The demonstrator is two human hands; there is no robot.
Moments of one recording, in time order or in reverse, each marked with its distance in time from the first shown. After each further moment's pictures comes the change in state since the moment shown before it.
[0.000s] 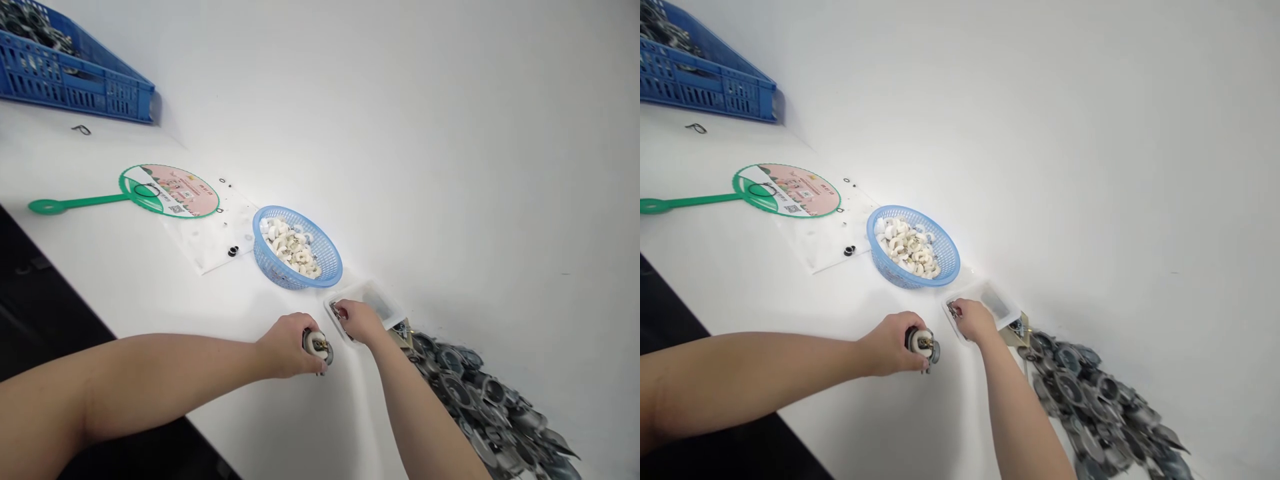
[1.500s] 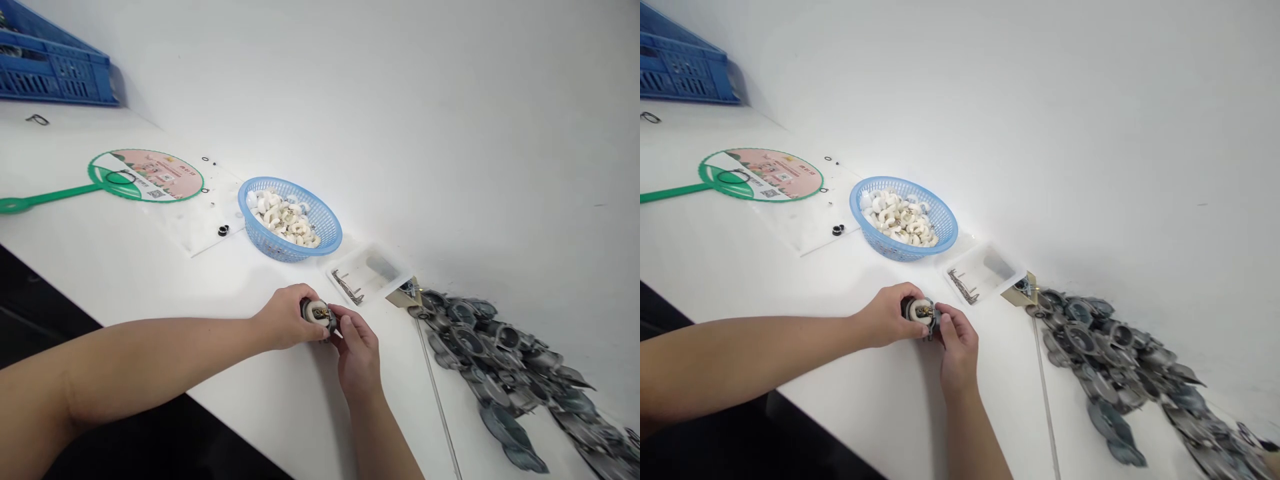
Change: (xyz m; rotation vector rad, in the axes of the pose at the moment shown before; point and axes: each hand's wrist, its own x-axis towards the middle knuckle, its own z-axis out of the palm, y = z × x) left_hand -0.003 0.000 0.000 -0.061 0.002 -0.020; right_hand -0.115 -0.102 0.034 1.807 0.425 0.271
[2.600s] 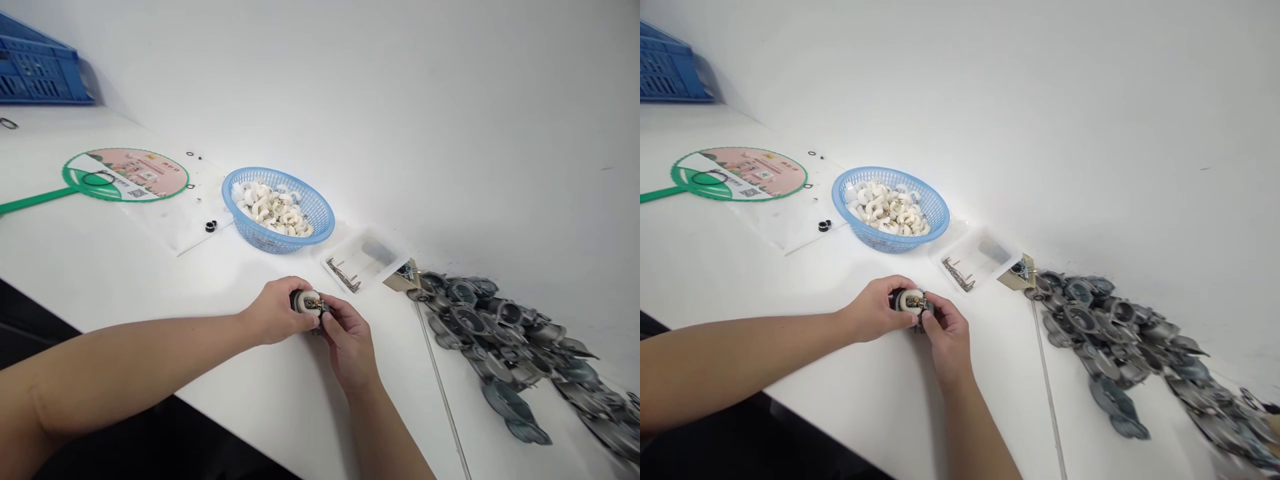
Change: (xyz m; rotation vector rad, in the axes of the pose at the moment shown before) left_hand -0.001 -0.005 0.002 -0.023 -0.018 -0.007; right_hand 0.001 0.012 -0.006 0.011 -0.110 0.023
